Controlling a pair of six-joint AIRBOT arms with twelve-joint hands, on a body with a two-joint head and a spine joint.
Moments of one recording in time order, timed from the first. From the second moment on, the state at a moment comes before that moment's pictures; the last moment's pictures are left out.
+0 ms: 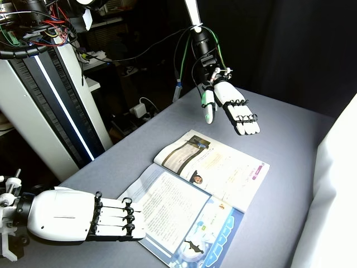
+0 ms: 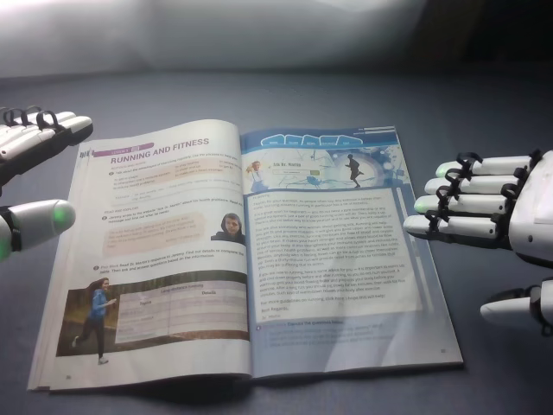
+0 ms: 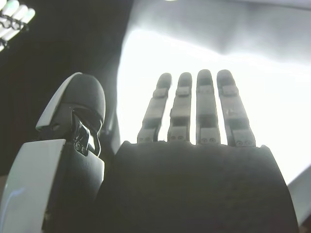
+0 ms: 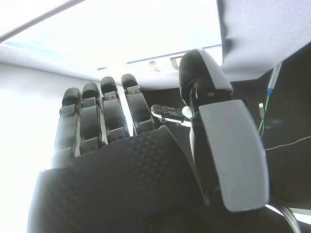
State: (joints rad) left arm 1.11 -0.93 1.24 -0.07 -1.15 0.42; right arm -0.63 -0.74 0.90 -0.67 0.33 -0.65
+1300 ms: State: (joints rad) left arm 1.11 -0.93 1.24 -0.07 -1.14 0.42; right arm -0.63 -0.86 0.98 -1.19 0.33 -0.12
